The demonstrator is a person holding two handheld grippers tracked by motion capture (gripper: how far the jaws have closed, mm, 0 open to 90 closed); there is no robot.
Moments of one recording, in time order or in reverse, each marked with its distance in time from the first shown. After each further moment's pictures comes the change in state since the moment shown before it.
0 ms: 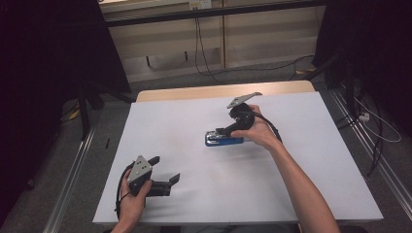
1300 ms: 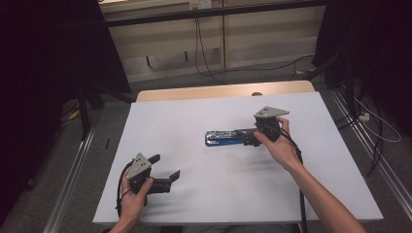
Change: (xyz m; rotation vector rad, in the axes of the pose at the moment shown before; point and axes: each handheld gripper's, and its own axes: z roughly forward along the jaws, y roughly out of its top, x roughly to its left) left arm 0.007 0.000 0.005 -0.026 -0.009 -0.049; right arm 0.015 -0.053 -0.062 -0.201 -0.245 0.119
